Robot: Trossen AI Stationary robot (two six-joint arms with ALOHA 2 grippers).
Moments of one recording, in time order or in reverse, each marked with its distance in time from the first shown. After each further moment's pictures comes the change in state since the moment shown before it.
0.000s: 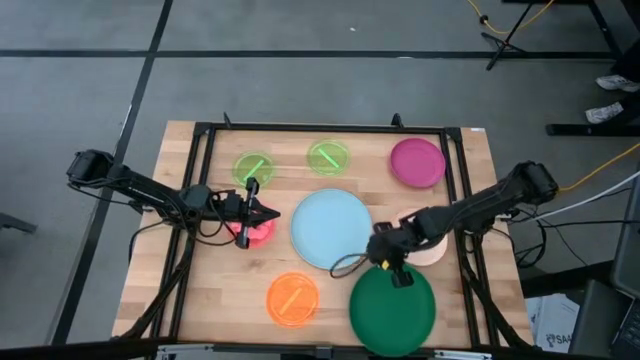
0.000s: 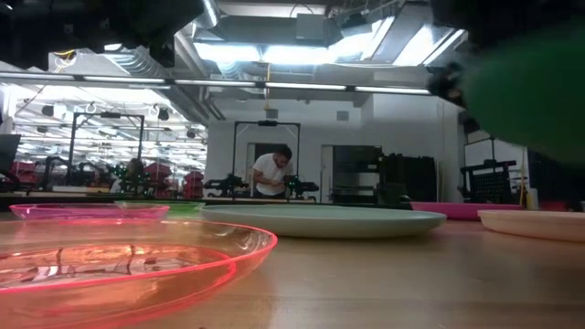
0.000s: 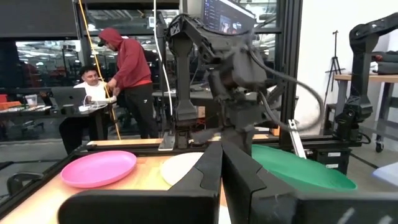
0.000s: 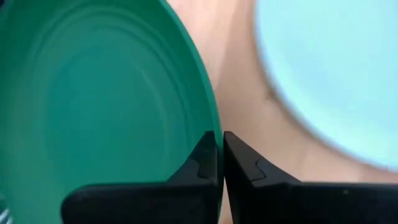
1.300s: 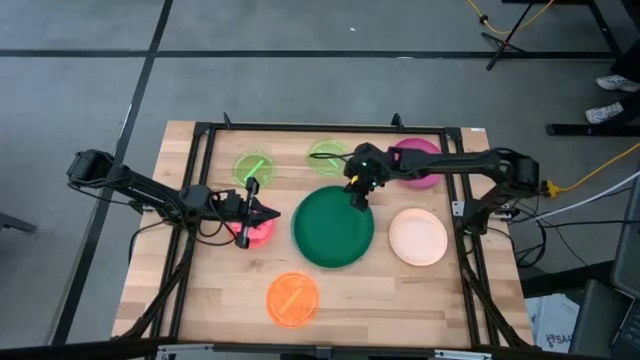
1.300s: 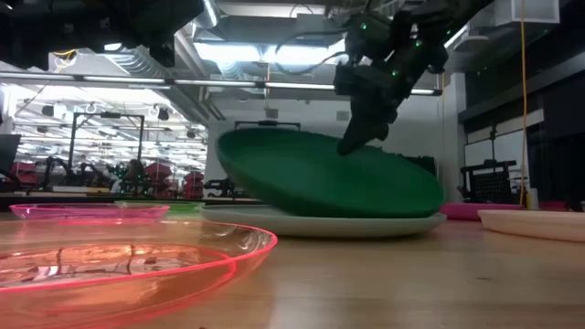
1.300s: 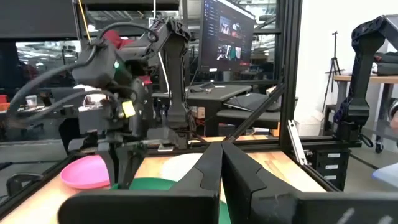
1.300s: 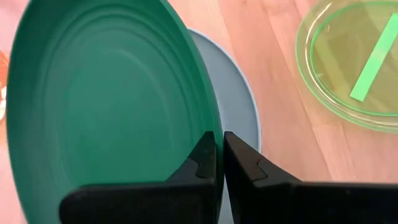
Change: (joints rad) left arm 0.000 0.000 0.000 0.002 0.002 -0.001; right arm -0.622 0.112 0.014 0.318 -0.030 -0.106
